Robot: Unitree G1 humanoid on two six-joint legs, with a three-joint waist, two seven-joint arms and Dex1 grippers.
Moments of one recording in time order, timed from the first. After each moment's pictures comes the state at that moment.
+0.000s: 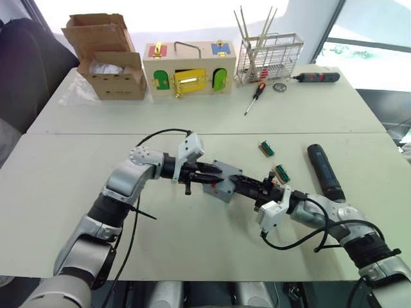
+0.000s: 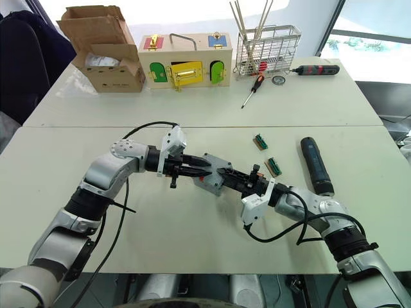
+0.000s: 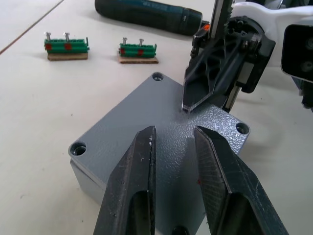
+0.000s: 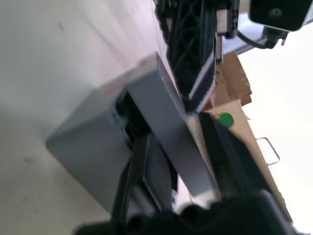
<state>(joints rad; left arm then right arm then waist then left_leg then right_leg) -0.67 0.43 -0.30 0.13 -0.31 0.47 -1.19 -0.32 -0.73 0.28 0.19 -0.89 -0.93 -0.10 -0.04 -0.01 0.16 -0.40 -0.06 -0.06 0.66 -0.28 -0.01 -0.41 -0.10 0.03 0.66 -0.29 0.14</state>
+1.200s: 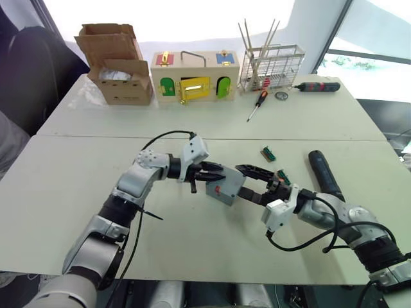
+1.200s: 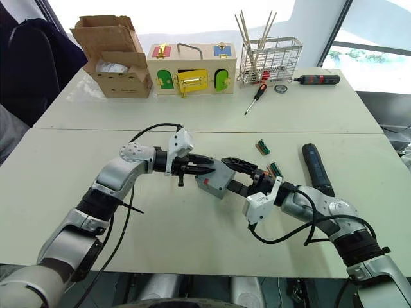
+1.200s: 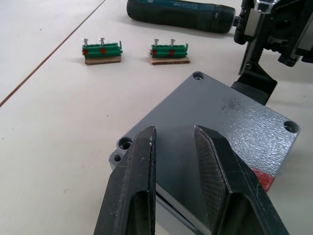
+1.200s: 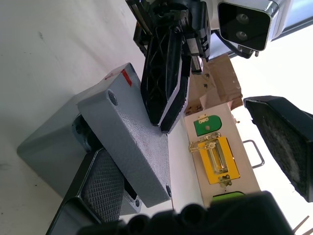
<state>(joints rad) -0.68 0.37 -0.33 0.24 -0.23 0.34 -1.08 -0.28 -0.78 0.26 0.10 -0.79 -0.87 0.01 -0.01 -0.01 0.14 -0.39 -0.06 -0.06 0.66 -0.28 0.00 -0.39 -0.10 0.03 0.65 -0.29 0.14</state>
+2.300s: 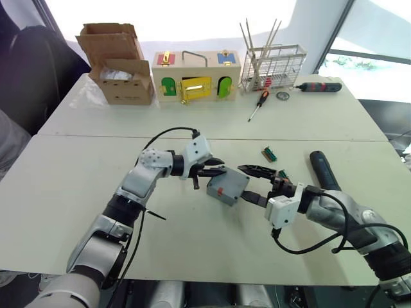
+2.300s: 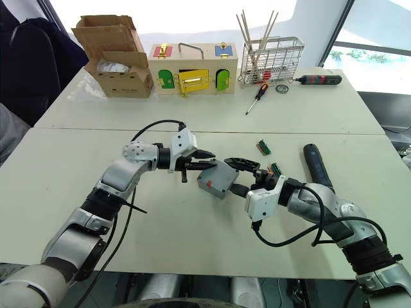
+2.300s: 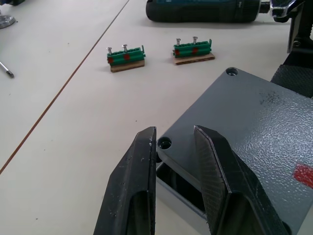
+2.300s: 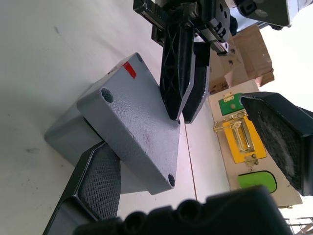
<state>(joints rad) -0.68 0.34 -0.33 0.29 -0.14 0.21 -1.04 -0.22 -0.83 0.21 -0.05 -0.56 -0.75 0.34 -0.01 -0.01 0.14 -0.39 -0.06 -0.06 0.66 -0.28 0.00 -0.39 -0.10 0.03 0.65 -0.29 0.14</state>
